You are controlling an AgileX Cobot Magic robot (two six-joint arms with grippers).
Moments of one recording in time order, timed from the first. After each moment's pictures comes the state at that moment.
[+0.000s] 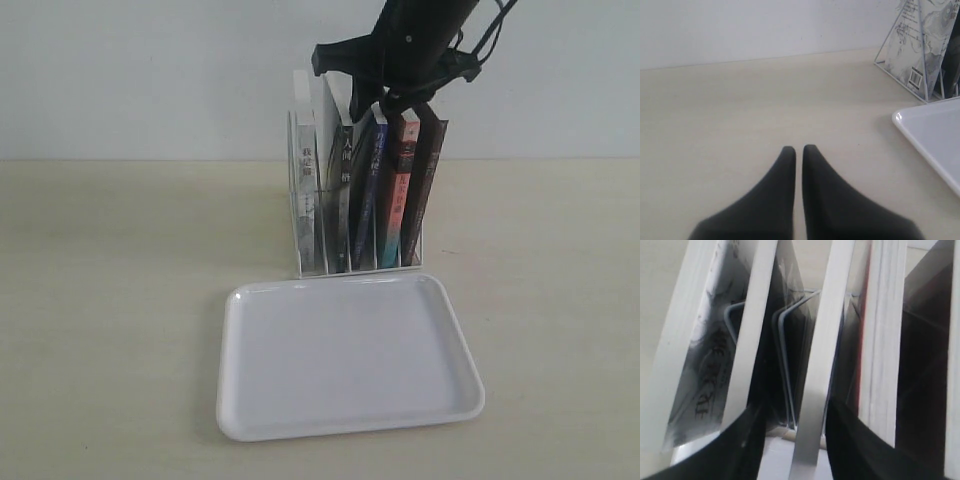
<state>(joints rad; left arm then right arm) -0.10 0.00 0.00 -0.04 0.33 0.08 0.44 2.13 -2.10 0.11 1.07 0.13</state>
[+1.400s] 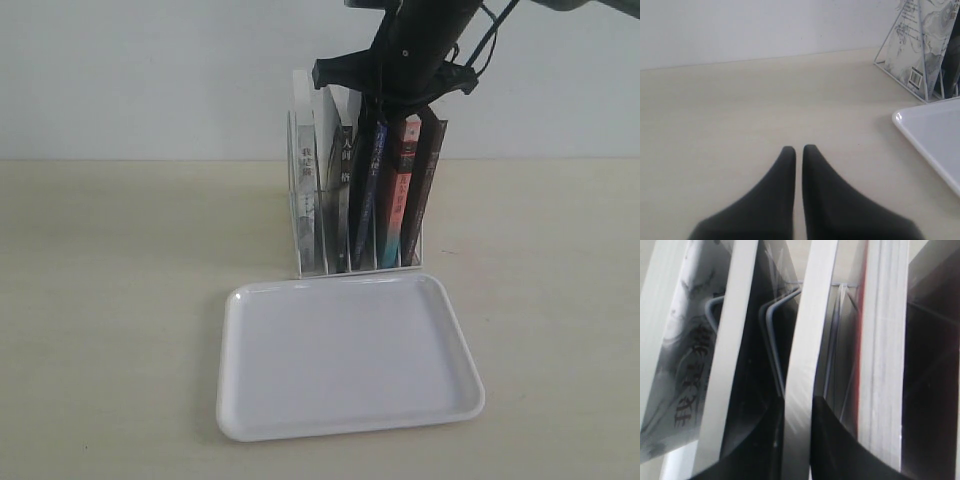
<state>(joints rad) -0.10 0.00 0.00 -0.04 0.33 0.08 0.44 2.16 -2.10 0.11 1.07 0.14</state>
